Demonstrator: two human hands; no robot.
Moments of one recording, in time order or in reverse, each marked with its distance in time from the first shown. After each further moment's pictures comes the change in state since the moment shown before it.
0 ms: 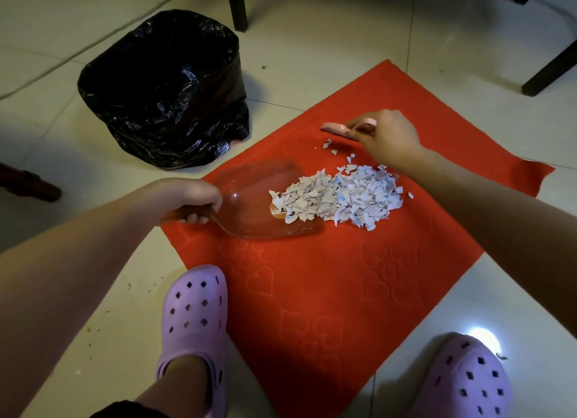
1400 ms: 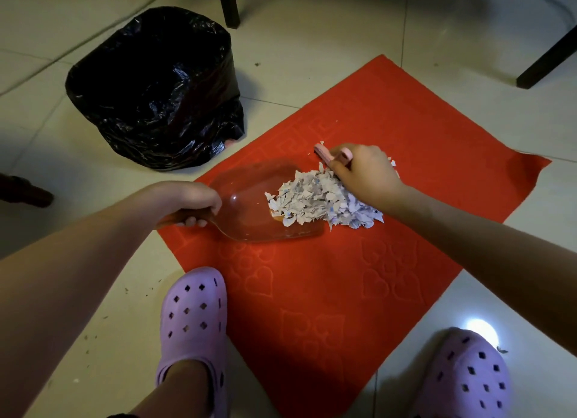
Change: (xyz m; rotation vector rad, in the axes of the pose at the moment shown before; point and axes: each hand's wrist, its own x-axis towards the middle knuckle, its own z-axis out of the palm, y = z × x) left_hand -0.004 0.004 0.003 0.051 -0.001 0.045; right_hand -0.048 -0.019 0.036 0.031 -0.031 -0.029
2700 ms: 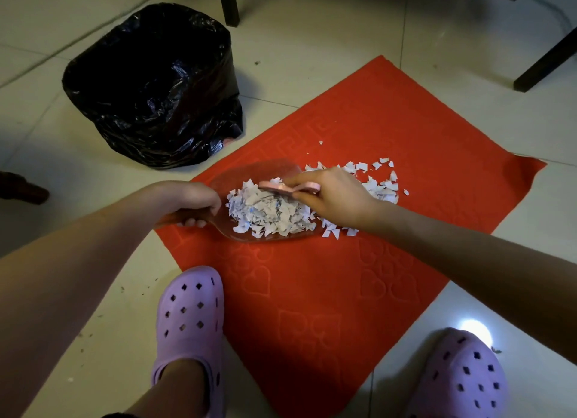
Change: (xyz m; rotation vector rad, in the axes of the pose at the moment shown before) left_hand 0.009 -0.002 0.004 -0.051 -0.005 0.018; right_hand -0.017 -0.032 0.019 0.049 -0.189 -0.281
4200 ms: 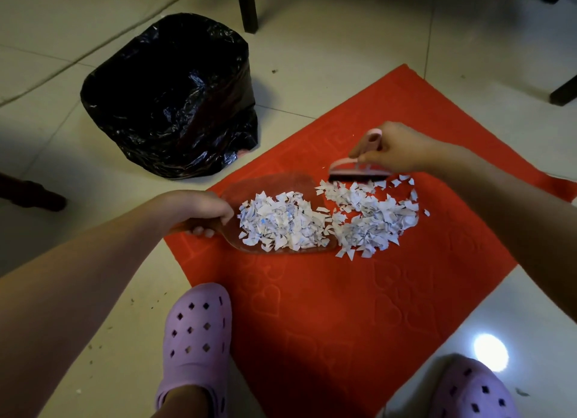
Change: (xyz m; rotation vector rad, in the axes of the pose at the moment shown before) left_hand 0.017 -0.002 -0.014 -0.070 -0.035 -0.034; right_hand 0.058 0.068 -0.087 -0.016 -0.214 0.210
